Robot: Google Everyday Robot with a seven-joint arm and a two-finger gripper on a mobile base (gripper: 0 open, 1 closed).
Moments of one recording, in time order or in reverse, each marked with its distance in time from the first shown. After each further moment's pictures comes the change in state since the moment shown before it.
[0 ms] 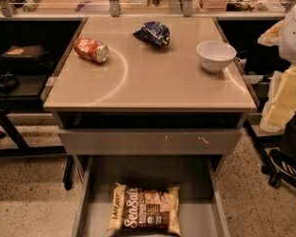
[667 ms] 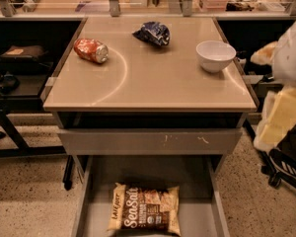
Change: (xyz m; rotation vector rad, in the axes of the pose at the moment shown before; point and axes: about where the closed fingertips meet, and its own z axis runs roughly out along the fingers) arm 0.004 0.018 0.023 -0.031 -0.040 -0.004
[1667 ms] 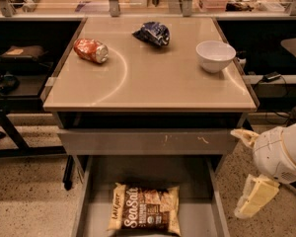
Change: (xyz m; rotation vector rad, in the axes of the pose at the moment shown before) arm 0.048 0.090 0.153 -0.110 -0.233 0.003
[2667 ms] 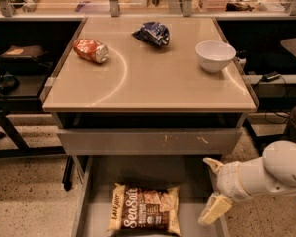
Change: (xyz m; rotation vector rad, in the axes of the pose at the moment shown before) arm 0.043 0.001 0.168 -0.067 -0.177 0.097
